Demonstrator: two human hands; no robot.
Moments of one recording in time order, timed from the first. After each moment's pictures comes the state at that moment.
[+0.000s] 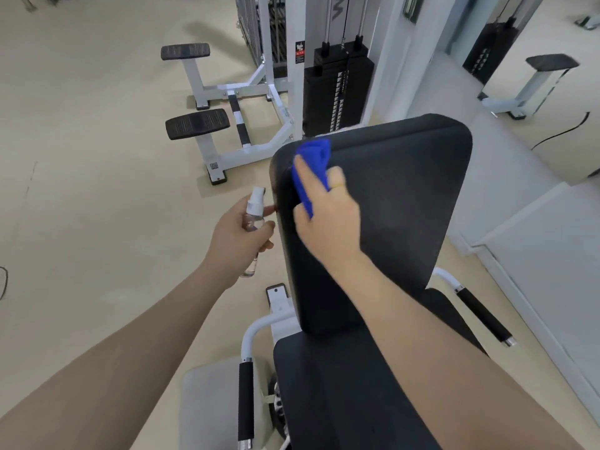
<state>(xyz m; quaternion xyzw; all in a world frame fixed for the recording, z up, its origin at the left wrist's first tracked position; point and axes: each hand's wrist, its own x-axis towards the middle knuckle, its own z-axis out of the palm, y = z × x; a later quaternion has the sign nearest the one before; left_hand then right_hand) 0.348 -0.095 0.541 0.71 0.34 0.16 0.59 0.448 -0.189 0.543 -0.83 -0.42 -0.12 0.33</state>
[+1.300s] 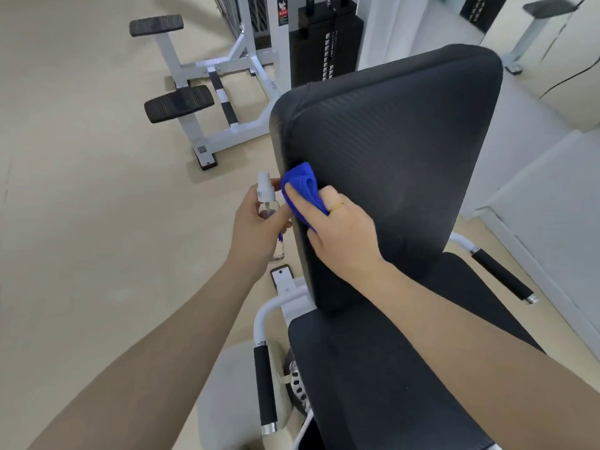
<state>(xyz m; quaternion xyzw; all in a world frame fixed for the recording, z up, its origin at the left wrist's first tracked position) 0.351 -0.104 0.485 0.66 0.31 0.22 0.65 0.423 -0.212 0.476 -0.82 -0.49 -0.19 0.24</state>
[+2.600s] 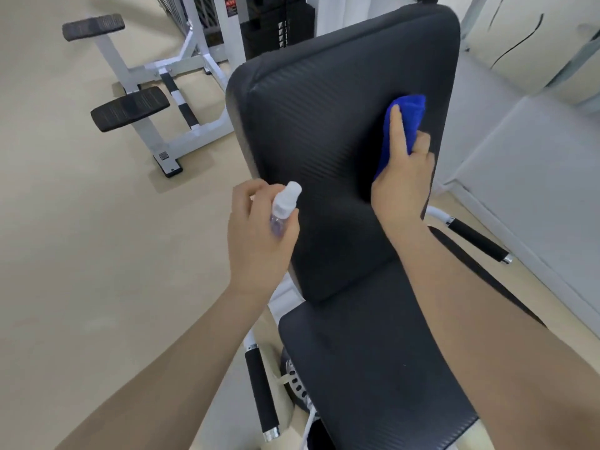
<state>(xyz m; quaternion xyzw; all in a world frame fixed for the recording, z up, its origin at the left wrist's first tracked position) 0.343 -0.136 0.465 0.86 0.18 0.32 0.36 0.490 -0.263 0.464 -0.95 -0.11 -0.16 0.25</state>
